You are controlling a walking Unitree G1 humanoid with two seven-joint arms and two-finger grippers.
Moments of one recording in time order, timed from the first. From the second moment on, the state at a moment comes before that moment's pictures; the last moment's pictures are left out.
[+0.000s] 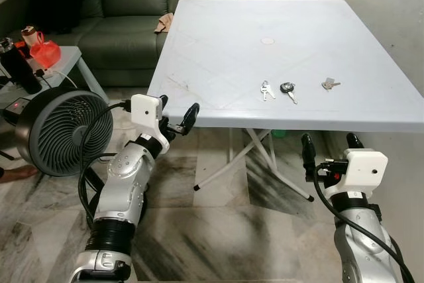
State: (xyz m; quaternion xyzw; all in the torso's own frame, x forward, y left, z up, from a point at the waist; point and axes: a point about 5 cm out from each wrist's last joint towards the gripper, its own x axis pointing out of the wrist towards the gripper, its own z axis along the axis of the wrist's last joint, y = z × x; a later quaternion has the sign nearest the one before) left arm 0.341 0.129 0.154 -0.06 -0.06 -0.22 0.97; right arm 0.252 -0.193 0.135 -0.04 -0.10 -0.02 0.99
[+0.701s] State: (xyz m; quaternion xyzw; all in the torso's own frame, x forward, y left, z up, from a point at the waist) left arm 0.342 0.125 0.159 -0.07 -0.05 -0.22 0.97; right arm 0.253 -0.191 0.141 -0.04 -0.10 -0.01 0.99
